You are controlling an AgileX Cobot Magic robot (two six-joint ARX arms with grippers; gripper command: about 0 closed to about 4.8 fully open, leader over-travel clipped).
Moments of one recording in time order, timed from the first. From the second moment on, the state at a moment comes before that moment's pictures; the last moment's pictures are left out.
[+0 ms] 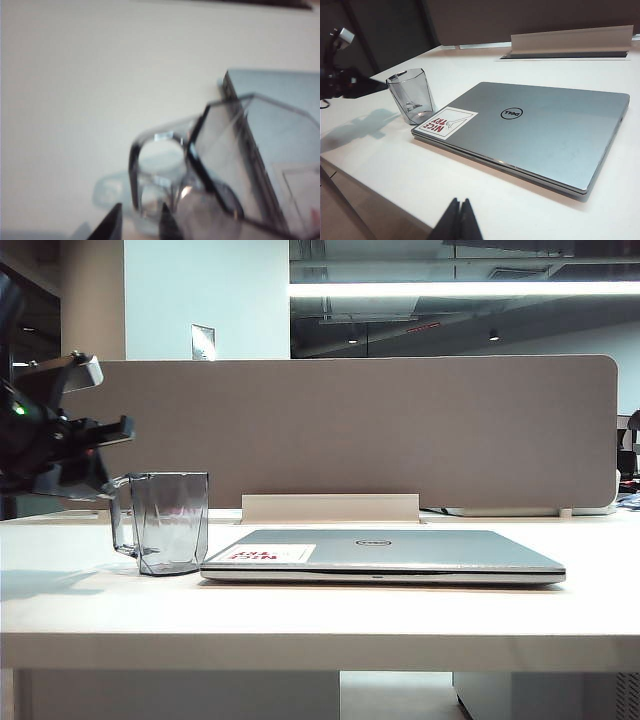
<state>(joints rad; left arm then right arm) -0.16 1.50 0.60 0.47 0.09 -0.11 0.02 0.00 0.01 -0.07 -0.55 0.15</state>
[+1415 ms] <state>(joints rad) -0.33 0.40 0.35 -0.16 0.00 -0.09 0.02 0.00 0.01 -0.16 0.07 -0.05</state>
